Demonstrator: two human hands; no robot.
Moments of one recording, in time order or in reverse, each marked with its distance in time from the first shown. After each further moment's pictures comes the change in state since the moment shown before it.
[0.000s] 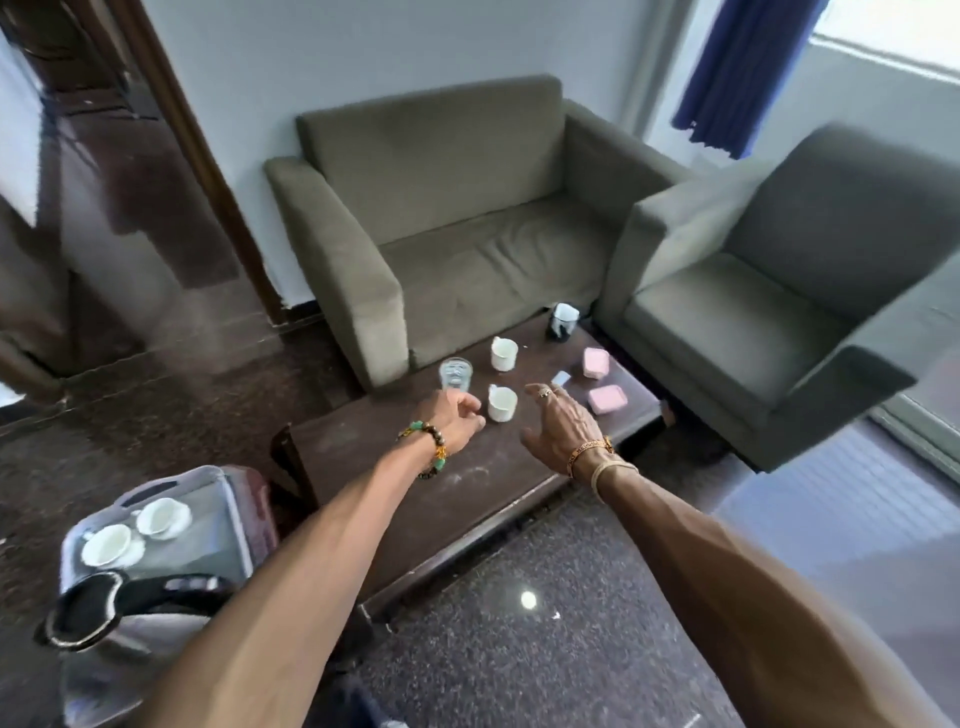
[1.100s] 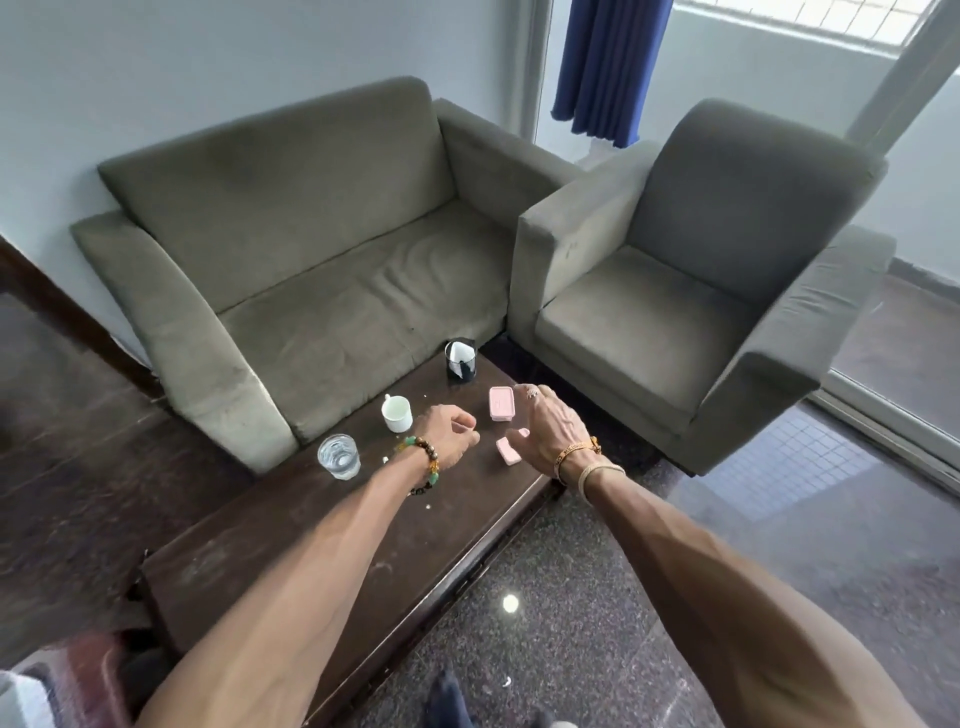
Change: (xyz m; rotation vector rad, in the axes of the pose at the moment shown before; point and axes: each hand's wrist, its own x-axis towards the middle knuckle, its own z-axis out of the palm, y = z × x) left_hand 0.179 0.177 0.134 0.049 -0.201 0.026; right_hand 0.124 0.210 -0.101 0.056 0.061 0.208
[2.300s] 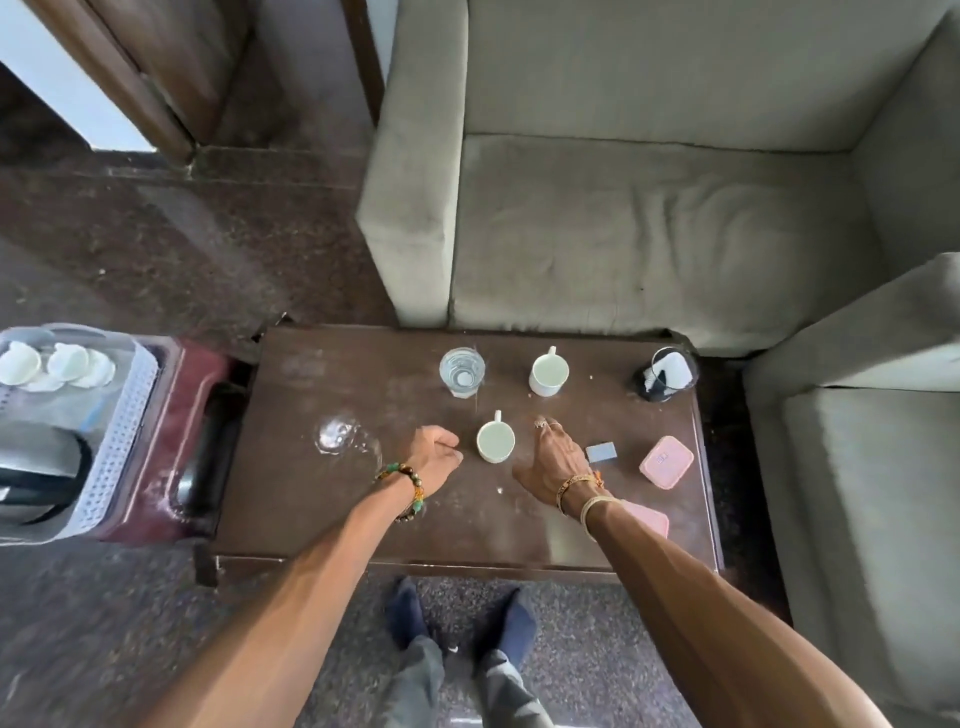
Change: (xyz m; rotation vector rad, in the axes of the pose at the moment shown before) left_hand 0.081 -0.190 0.023 -0.596 0.438 -0.730; right_hand 0.183 -0.042 0.214 -0.151 -0.708 -0.393
